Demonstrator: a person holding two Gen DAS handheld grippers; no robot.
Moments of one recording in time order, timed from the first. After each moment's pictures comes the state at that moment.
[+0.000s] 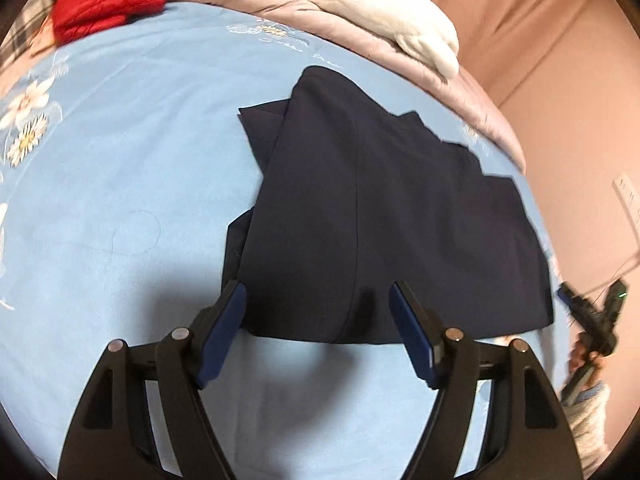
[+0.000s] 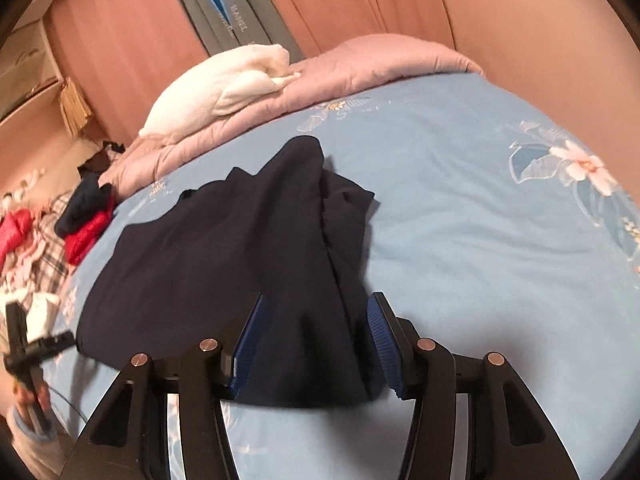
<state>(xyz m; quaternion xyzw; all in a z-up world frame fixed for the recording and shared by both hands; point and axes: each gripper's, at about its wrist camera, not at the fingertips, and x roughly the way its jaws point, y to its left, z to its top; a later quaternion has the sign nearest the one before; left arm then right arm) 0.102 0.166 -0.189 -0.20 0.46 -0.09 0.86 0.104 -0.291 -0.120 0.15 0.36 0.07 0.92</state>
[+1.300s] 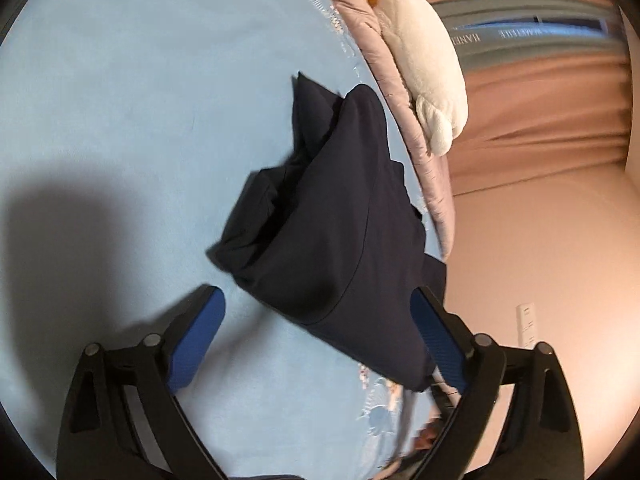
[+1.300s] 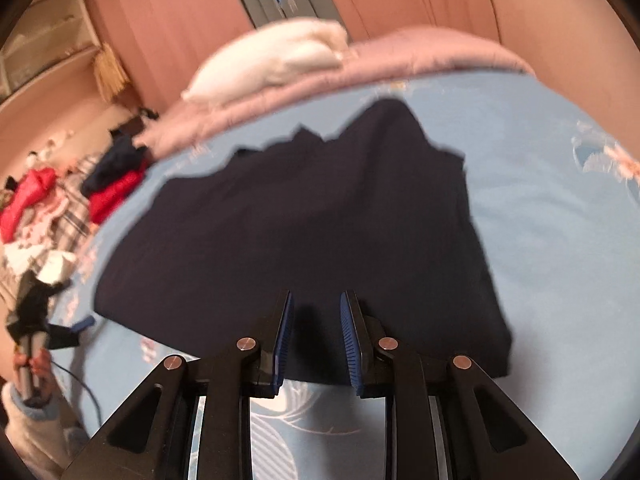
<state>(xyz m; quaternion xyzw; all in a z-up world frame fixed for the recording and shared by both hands) 0.070 0.217 -0.224 -0.49 0.42 -0.12 0.75 0.073 -0.216 -0.149 0.11 0.37 0.12 0.91</state>
